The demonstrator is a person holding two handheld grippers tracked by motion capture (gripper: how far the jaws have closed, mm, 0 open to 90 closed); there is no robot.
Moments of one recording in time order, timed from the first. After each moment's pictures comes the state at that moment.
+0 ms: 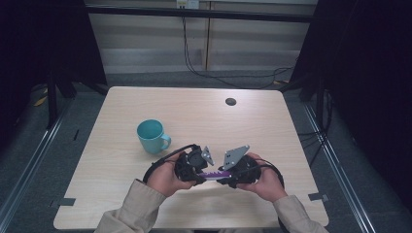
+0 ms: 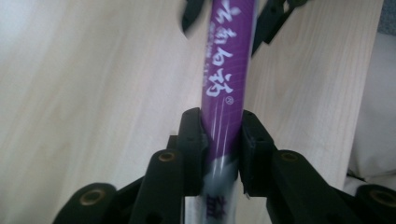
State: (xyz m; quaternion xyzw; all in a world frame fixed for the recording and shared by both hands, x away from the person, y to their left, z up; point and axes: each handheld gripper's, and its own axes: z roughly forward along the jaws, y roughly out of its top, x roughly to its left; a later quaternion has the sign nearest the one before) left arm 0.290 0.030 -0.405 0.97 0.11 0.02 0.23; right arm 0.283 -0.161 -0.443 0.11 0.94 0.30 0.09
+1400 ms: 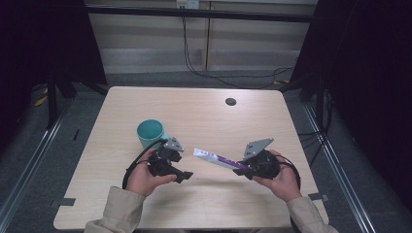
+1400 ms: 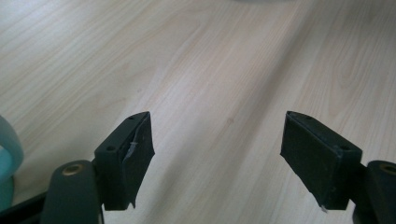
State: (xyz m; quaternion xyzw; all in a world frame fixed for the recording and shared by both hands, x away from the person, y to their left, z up) left arm 0.314 0.100 -0.436 0.91 0.24 0.02 0.34; right arm 0.285 -0.212 -0.431 0.22 0.92 0.31 0.10
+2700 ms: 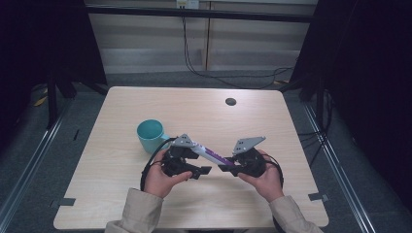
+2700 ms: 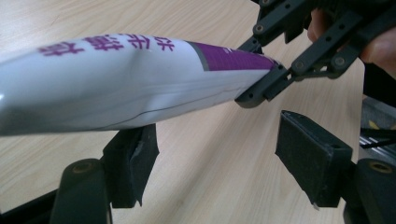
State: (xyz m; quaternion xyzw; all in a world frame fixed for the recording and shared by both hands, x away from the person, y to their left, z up) left arm 0.310 0.067 -0.427 0.86 0.26 -0.01 0.45; right arm 0.295 -0.181 -0.442 0.26 0.88 0.39 0.09
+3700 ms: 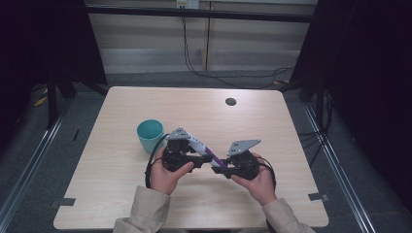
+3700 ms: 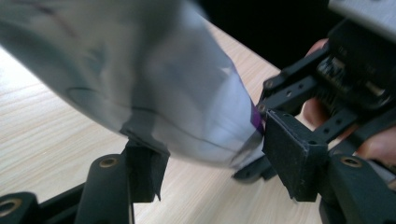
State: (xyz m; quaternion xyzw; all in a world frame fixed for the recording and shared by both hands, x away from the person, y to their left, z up) left arm 0.316 0.067 -0.422 0.79 0.32 -0.01 0.52; right arm 0.291 -0.165 -0.449 0.27 0.87 0.41 0.07
